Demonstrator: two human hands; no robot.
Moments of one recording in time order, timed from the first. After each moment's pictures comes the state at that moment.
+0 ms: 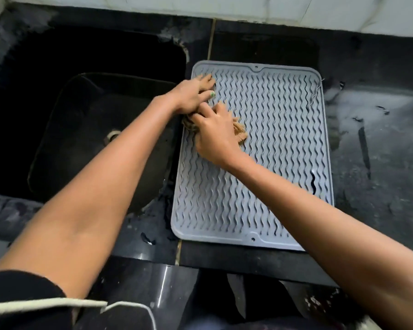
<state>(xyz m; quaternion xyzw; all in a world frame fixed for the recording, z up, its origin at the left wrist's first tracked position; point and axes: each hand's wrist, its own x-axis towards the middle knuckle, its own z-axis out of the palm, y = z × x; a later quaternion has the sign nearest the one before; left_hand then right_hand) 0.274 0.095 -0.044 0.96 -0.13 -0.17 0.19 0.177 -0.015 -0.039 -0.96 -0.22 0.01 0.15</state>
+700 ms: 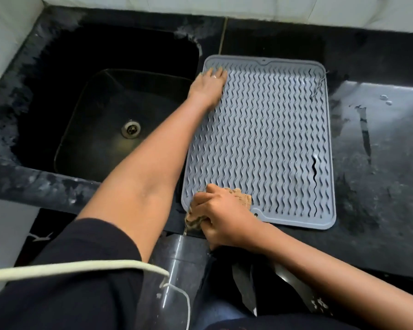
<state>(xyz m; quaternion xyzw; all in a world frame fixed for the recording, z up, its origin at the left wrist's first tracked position) 0.240 0.066 -0.035 0.99 -0.09 -0.13 0.04 0.011 -0.052 -0.025 -0.84 -0.39 0.21 0.30</state>
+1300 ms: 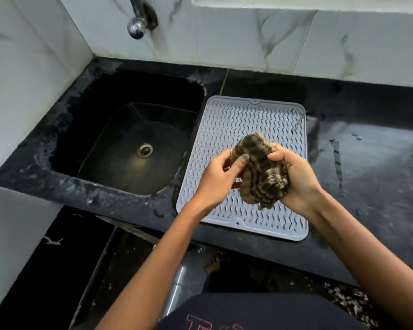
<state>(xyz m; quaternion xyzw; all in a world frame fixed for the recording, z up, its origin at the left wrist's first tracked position) 0.036 -0.010 0.036 0.72 0.07 -0.08 0.68 0.066 -0.159 0.059 -0.46 0.07 0.29 0.84</state>
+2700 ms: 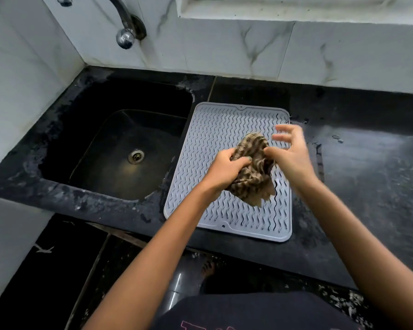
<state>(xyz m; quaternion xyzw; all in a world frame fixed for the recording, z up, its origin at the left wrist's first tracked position) 0.076 -0.046 0.035 0.72 0.12 -0.15 0.66 0.098 -0.193 0.060 -0.79 0.05 0.06 0.61</state>
